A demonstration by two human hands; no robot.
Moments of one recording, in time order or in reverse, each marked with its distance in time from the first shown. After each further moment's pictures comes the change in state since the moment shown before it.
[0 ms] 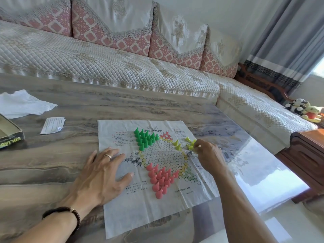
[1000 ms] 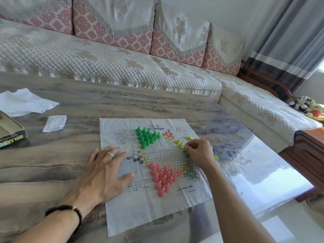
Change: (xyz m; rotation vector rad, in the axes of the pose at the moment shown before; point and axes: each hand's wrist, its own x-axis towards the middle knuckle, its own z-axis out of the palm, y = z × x) left_hand 0.001 0.000 0.000 0.006 0.002 -0.005; right_hand 0.004 -0.033 0.016 0.444 -0.034 0.291
